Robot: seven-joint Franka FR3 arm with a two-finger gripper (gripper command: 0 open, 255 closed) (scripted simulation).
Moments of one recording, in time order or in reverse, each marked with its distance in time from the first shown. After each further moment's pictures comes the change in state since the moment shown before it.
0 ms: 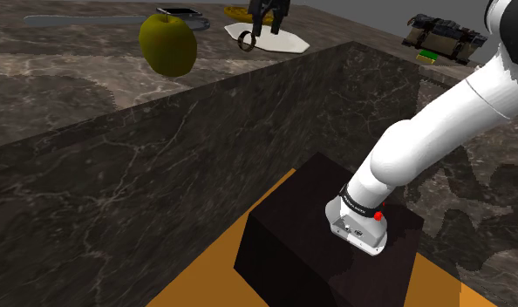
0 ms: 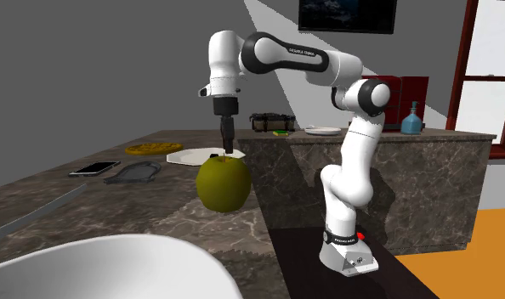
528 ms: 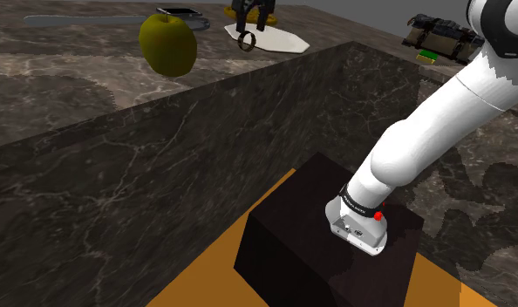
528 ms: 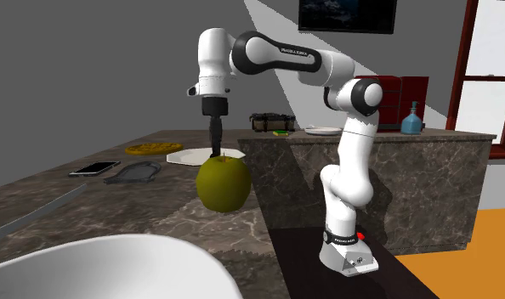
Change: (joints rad) arm 0.010 0.090 0.028 0.079 -0.008 0.043 0.038
